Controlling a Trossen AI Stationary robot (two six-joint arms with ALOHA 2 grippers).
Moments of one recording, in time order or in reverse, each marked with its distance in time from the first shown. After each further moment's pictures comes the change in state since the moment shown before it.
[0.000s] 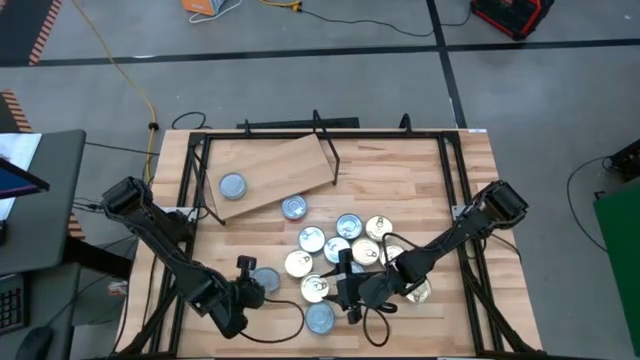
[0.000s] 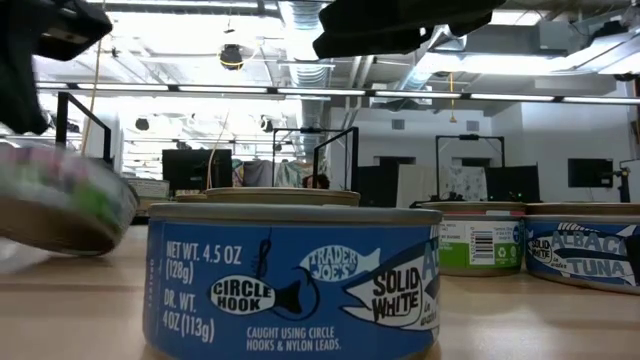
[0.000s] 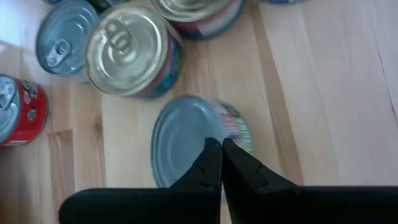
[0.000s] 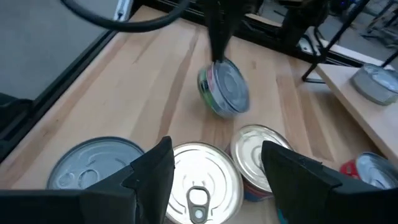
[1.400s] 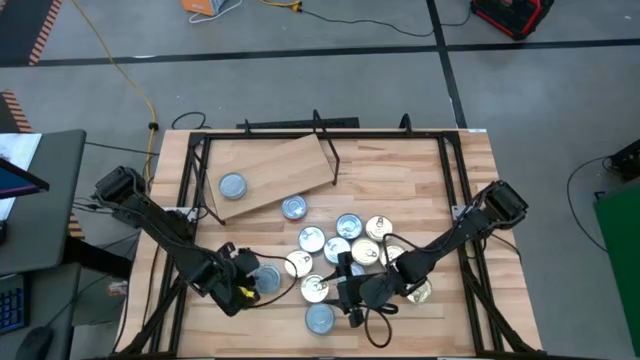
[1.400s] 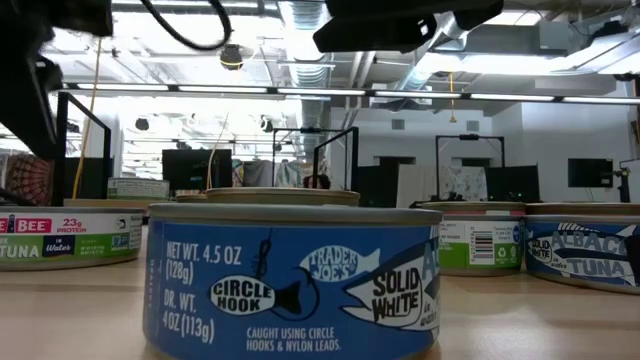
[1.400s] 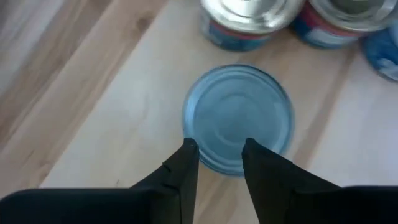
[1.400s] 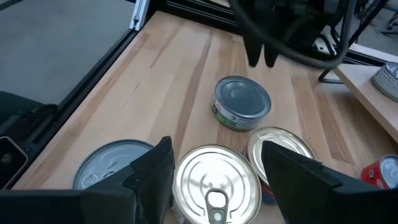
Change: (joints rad) left arm 0.064 -0.135 -0.121 -0.049 0.069 -0.702; right arm 0.020 0.000 0.000 0.007 -0.038 0.029
